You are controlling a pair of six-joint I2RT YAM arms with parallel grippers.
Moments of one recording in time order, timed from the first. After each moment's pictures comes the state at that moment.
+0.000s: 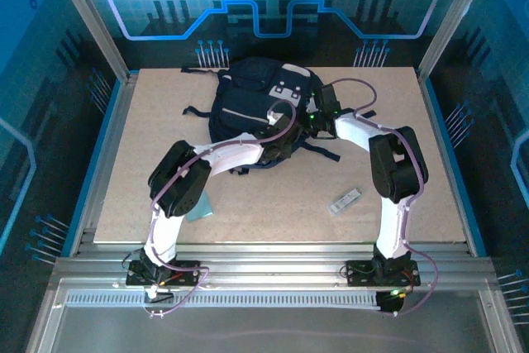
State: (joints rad) left arm -0.73 2.05 1.48 -0.44 -0.36 -0.59; right arm 0.33 2.00 1.36 -0.19 -0.47 0.82
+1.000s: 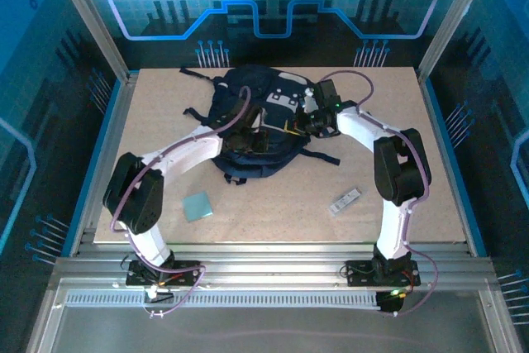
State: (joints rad) left arm -0.52 1.73 1.31 -0.57 0.12 -0.44; right arm 0.32 1.97 1.45 -0.44 -0.52 0.53
